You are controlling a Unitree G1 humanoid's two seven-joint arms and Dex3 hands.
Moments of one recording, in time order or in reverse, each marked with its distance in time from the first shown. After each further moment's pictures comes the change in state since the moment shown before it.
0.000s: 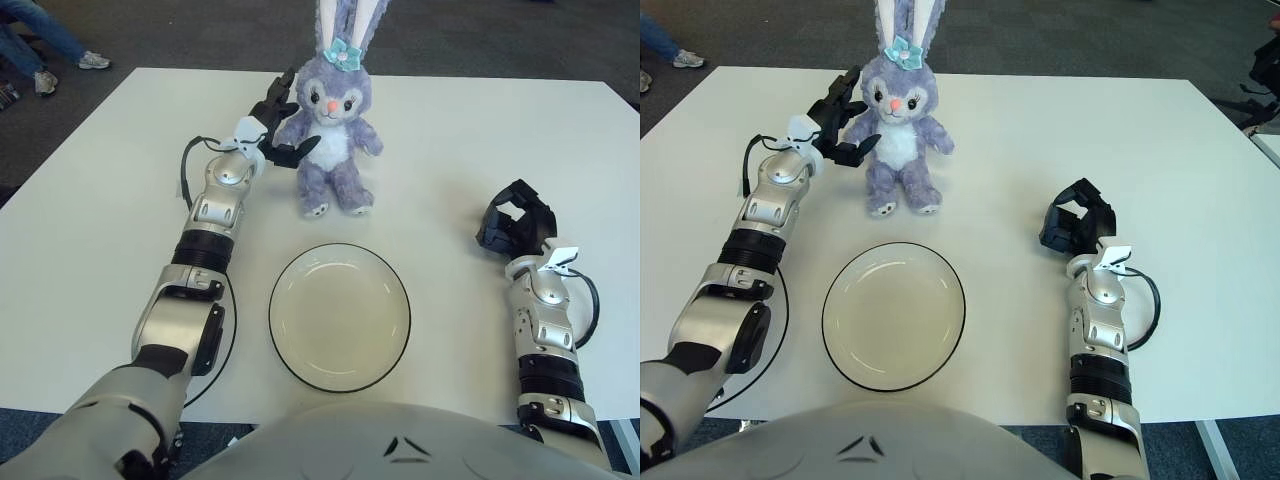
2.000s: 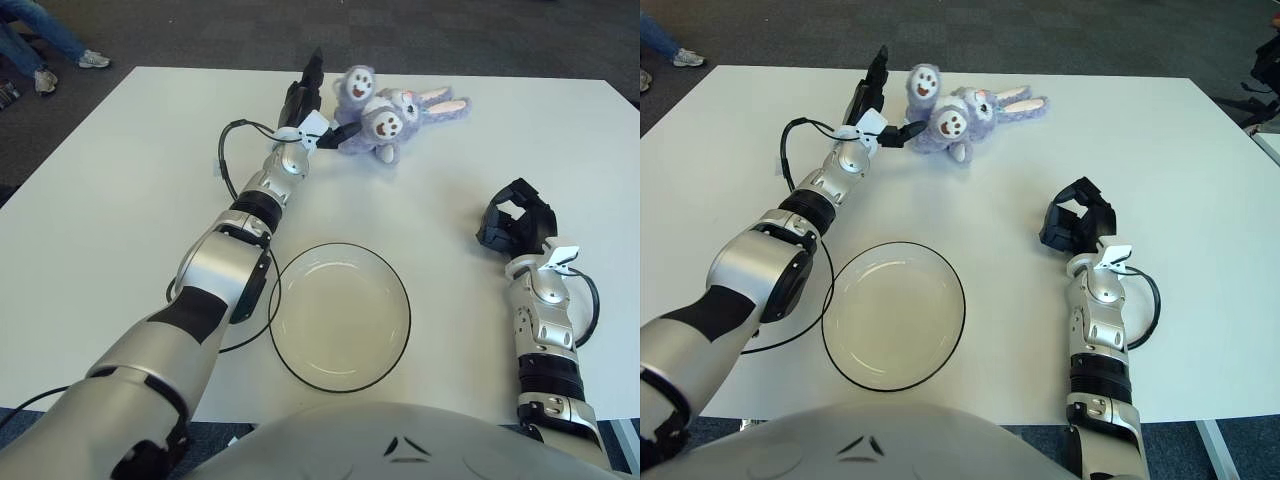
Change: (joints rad) left arm -0.347 -0.161 -0.130 0.680 0.295 -0.289 0.567; right arm 0.000 0.000 -0.001 -0.006 0.003 0.001 0.010
